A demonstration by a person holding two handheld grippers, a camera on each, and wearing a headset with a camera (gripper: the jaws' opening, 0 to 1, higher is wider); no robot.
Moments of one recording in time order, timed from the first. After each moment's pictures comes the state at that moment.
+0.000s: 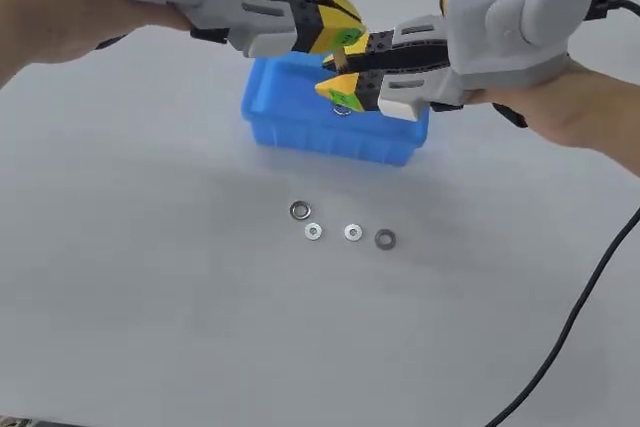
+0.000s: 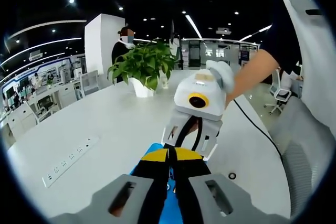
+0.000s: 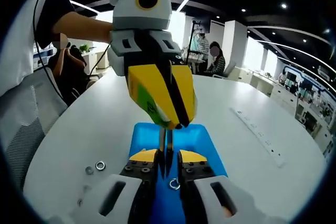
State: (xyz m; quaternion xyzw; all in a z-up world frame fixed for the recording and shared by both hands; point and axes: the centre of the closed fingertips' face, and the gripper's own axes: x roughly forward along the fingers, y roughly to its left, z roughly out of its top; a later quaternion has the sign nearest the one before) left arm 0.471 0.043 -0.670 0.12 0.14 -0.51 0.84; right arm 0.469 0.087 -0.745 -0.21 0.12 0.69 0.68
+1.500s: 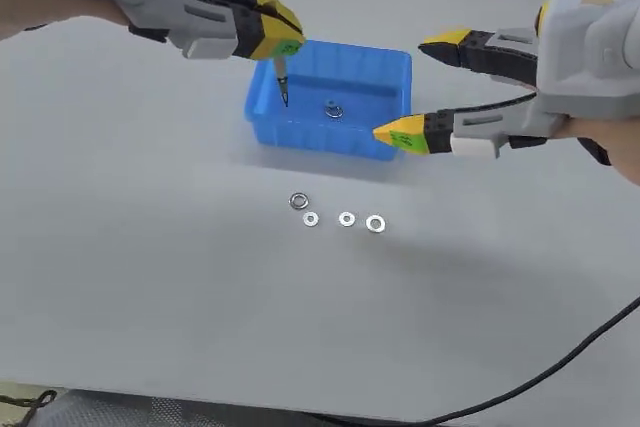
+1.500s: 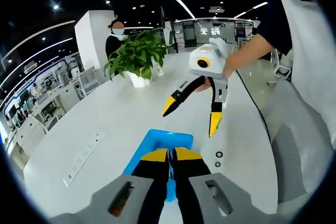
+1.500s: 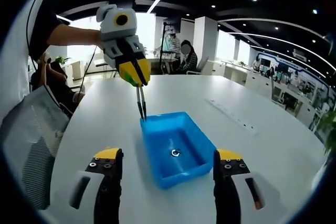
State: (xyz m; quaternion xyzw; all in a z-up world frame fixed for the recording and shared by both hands) left arm 0.420 0.072 -0.648 0.21 0.18 -0.51 0.82; right arm 0.443 -0.002 -0.706 -0.17 0.15 0.61 0.76
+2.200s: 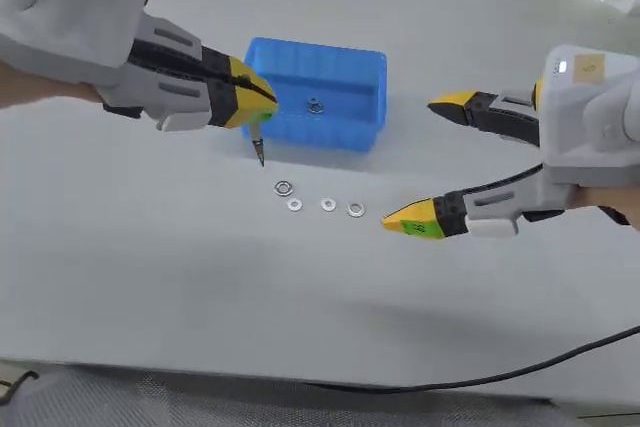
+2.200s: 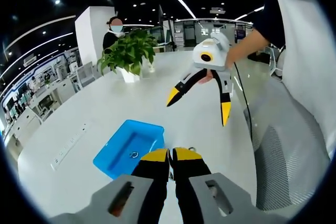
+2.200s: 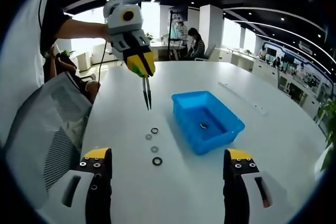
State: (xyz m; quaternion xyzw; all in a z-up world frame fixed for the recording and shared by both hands) left arm 0.358 0.059 -0.671 0.19 0.19 -0.51 0.82; right arm 0.362 -0.036 -0.722 -0.20 0.20 0.62 0.73
